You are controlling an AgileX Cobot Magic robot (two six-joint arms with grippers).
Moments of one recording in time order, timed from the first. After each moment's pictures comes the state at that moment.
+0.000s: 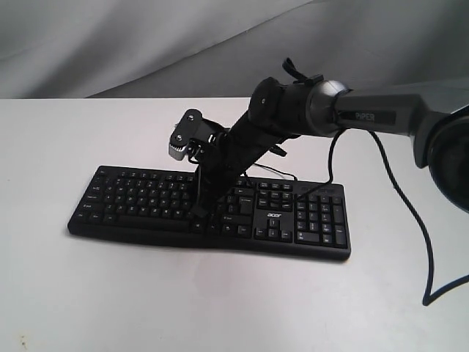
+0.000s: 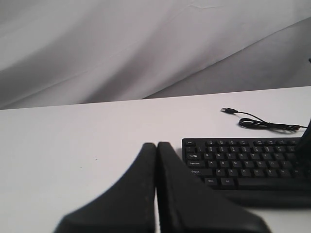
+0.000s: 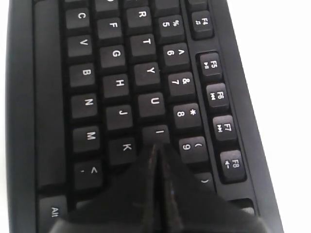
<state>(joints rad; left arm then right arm) 0.07 0.04 0.00 0.12 0.19 -0.07 0.56 2.31 -1.70 0.63 0.69 -1.16</state>
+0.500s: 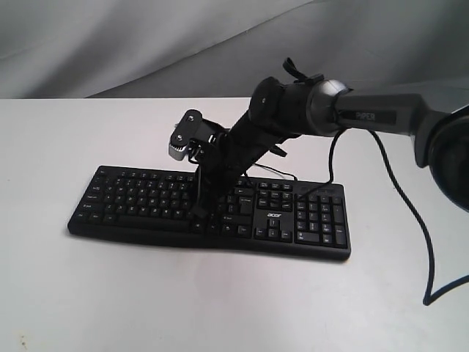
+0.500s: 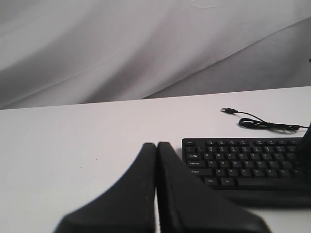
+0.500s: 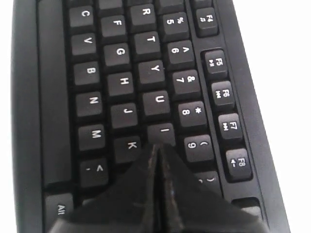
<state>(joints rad) 0.07 0.04 0.00 0.12 0.19 -0.07 0.56 2.31 -1.70 0.63 0.70 -1.16</state>
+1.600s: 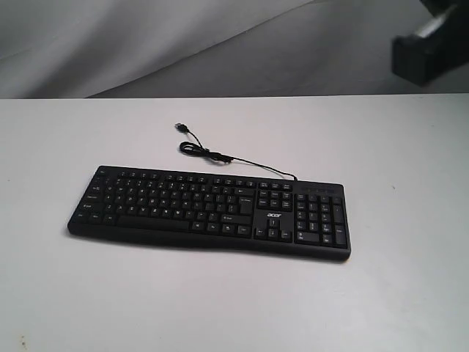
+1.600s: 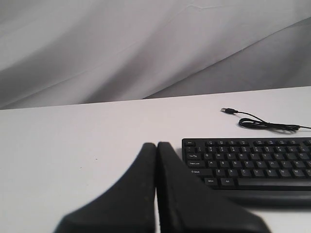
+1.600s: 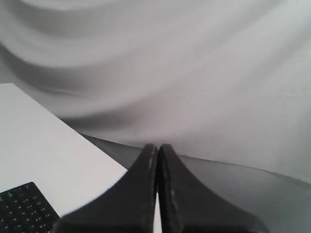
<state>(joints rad) 0.07 0.04 0.00 0.12 0.19 -0.07 0.55 0.92 -0.85 0.37 0.05 -0.68</state>
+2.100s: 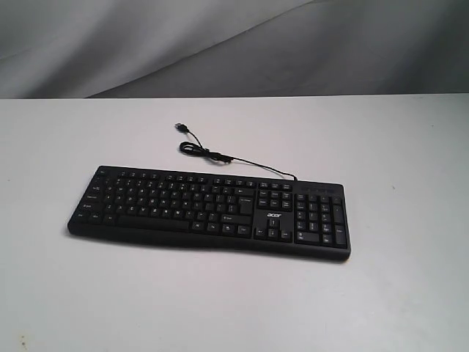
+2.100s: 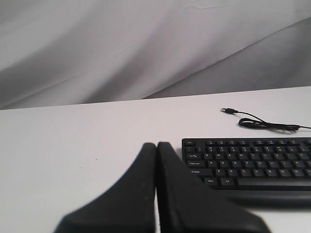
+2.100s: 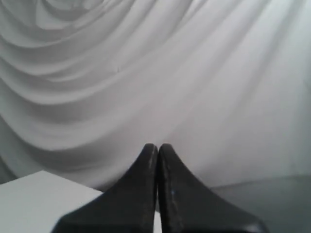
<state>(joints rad) 0.07 0.04 0.00 0.12 0.19 -0.07 0.53 0.44 -0.59 0.41 0.04 -0.42</state>
